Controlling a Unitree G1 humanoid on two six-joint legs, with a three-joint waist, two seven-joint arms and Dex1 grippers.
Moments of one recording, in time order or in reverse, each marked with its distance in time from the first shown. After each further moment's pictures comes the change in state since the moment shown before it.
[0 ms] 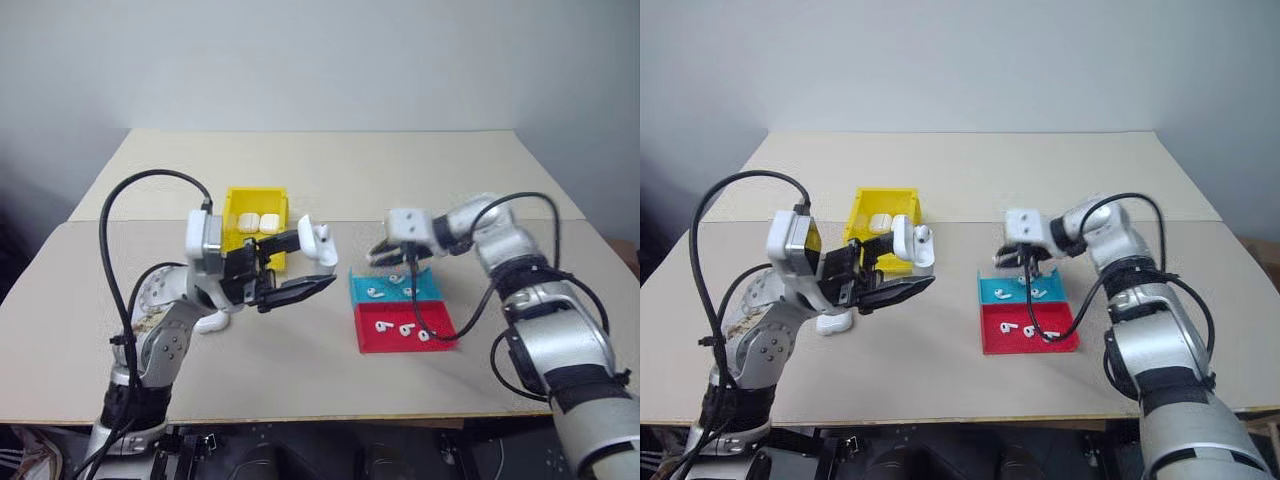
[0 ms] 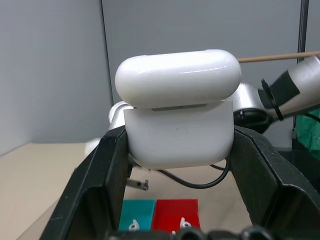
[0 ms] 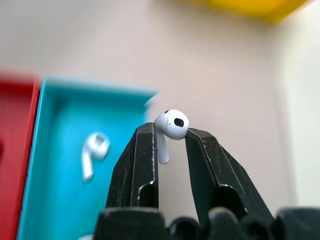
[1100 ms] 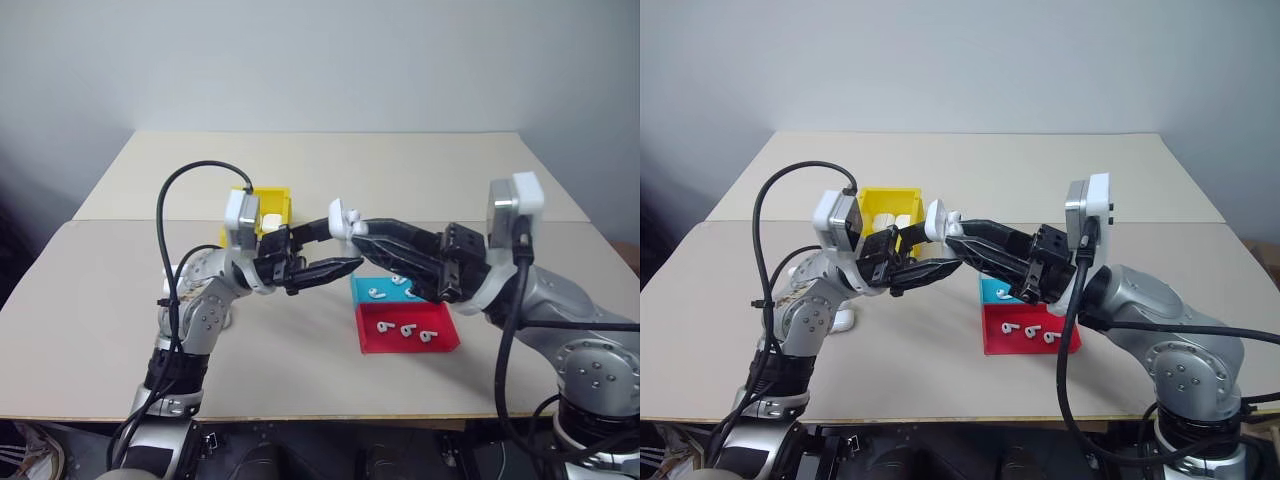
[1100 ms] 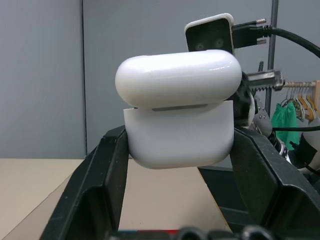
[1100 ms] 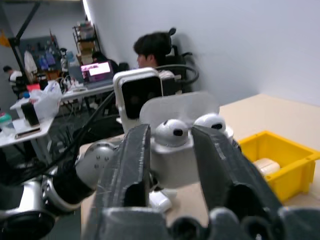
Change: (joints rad) left arm -0.145 -0.117 -0.060 0.196 0.013 0.024 -0.061; right arm 0.598 -0.005 -0.329 -1.391 1.167 0.927 -0.864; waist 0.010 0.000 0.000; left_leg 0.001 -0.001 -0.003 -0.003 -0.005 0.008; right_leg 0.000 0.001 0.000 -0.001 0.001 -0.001
